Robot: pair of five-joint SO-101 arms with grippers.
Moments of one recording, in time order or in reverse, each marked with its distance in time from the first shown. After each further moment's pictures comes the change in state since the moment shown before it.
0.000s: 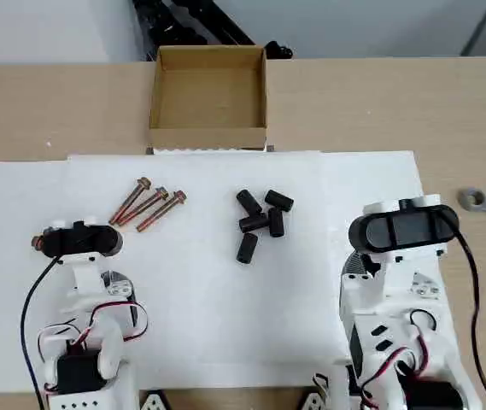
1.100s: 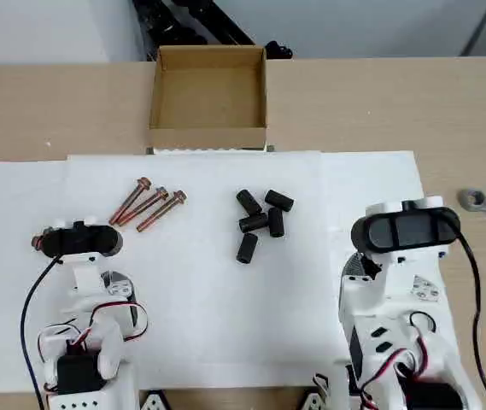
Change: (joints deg) left arm 0.0 0.0 0.0 0.0 -0.1; right arm 0.0 -1.3 0.0 1.1 -1.6
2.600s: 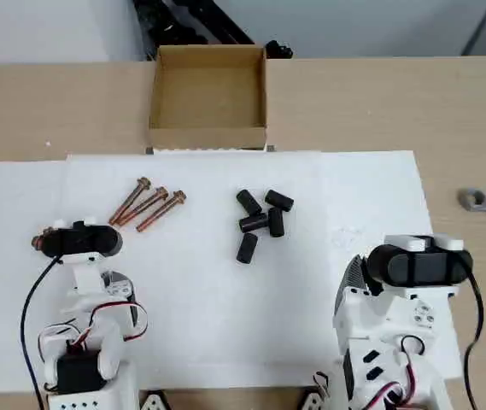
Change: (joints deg) left arm 0.0 0.0 0.0 0.0 0.0; right arm 0.3 -18.5 14.7 -3.9 -9.3
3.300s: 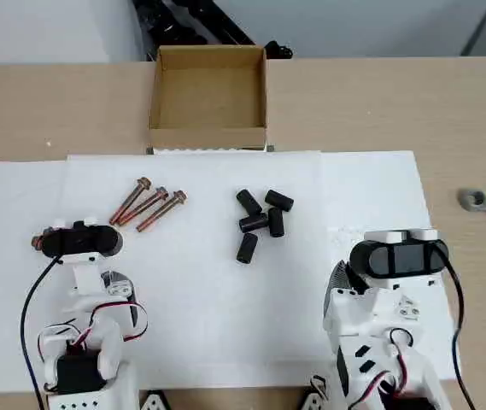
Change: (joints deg) left arm 0.0 0.0 0.0 0.0 0.0; right arm -4.8 0.0 4.0 0.6 0.0
